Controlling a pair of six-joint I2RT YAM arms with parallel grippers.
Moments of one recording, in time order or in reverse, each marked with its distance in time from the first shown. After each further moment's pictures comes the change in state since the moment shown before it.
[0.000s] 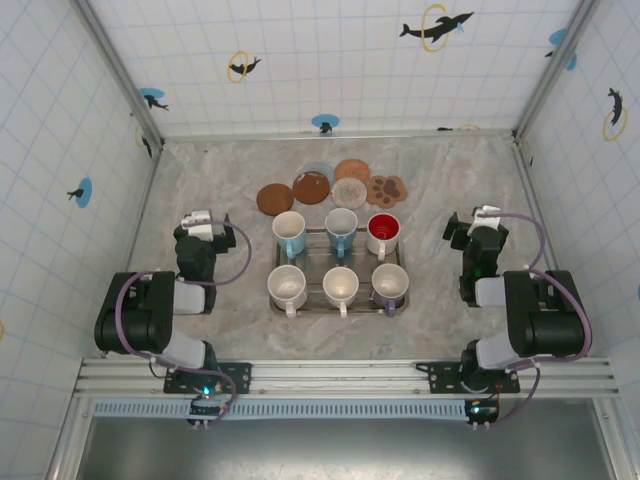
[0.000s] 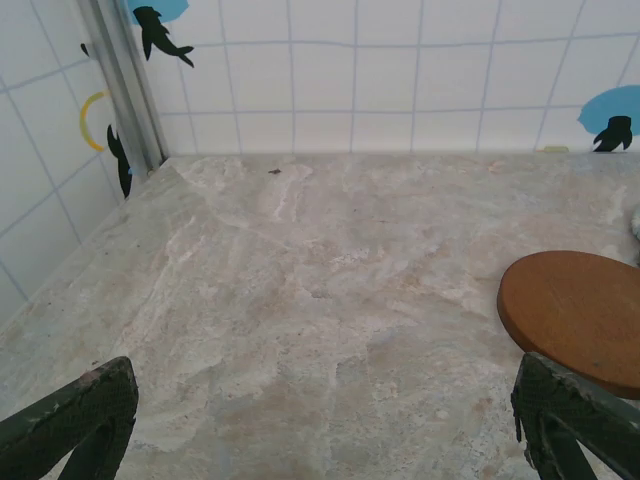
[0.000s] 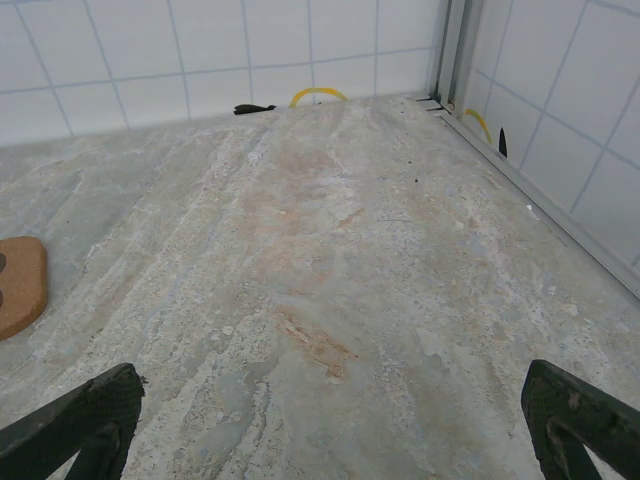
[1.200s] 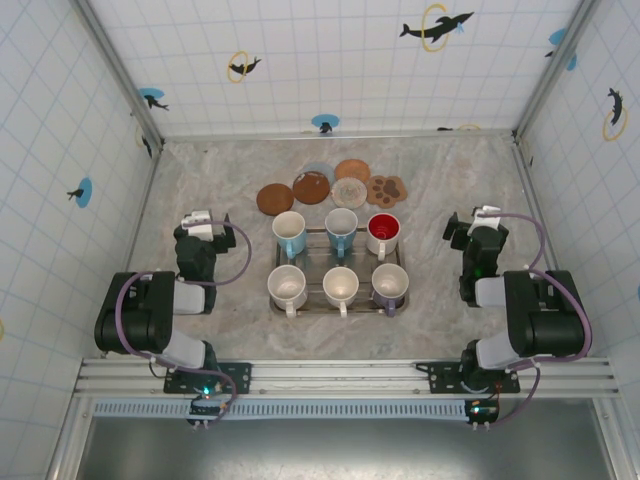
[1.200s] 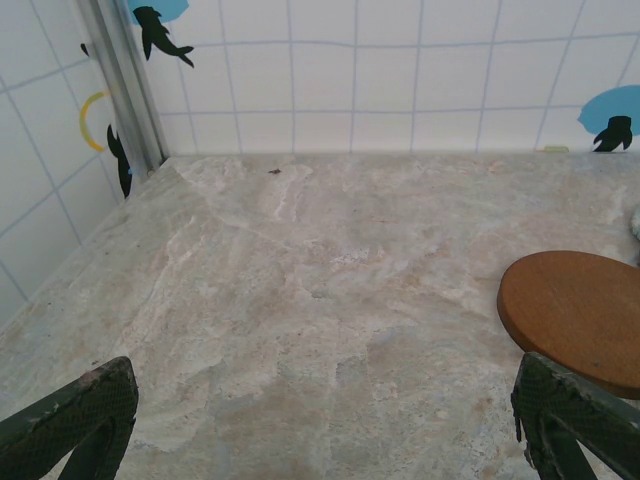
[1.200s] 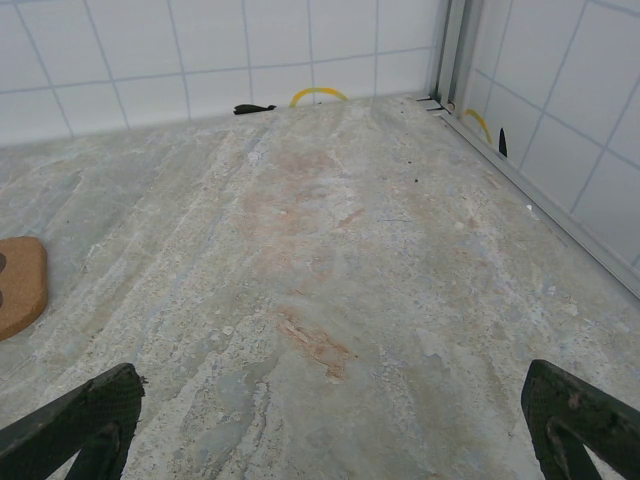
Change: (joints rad) left arm 0.000 0.000 0.000 0.000 0.000 0.000; right arm 0.000 0.000 0.000 0.001 0.001 0.000
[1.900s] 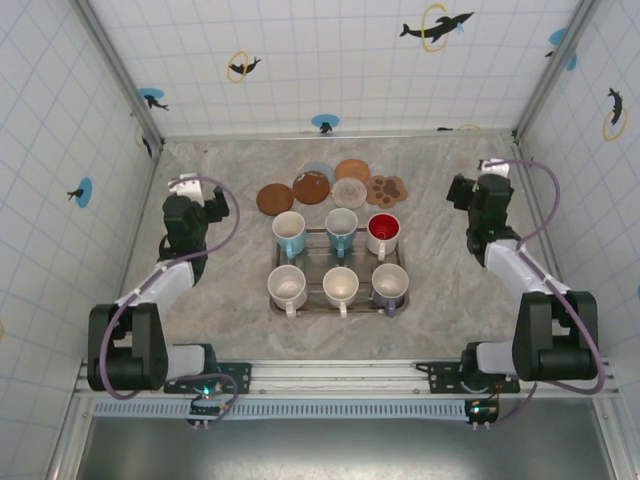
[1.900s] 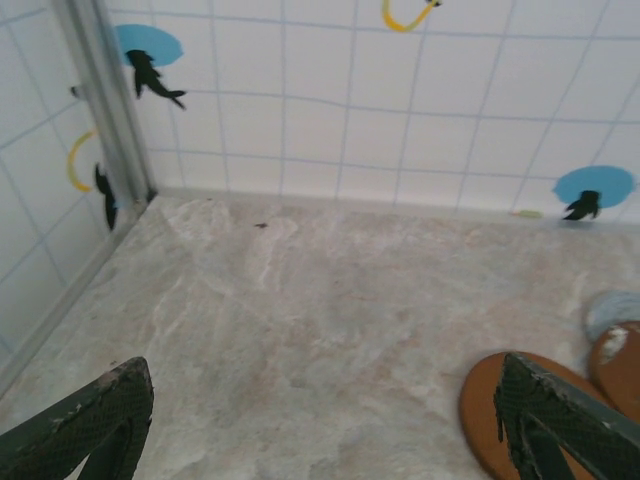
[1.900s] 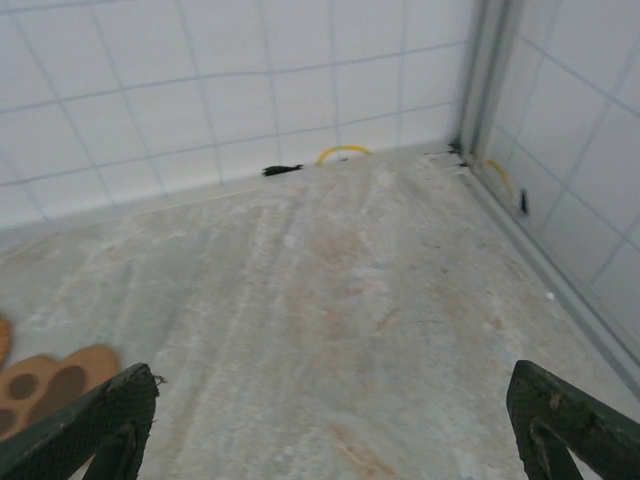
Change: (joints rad) left arm -0.002 -0.220 0.366 -0.652 0.037 -0.085; right arm 0.040 -0.133 0.489 -0.710 -0.016 0.064
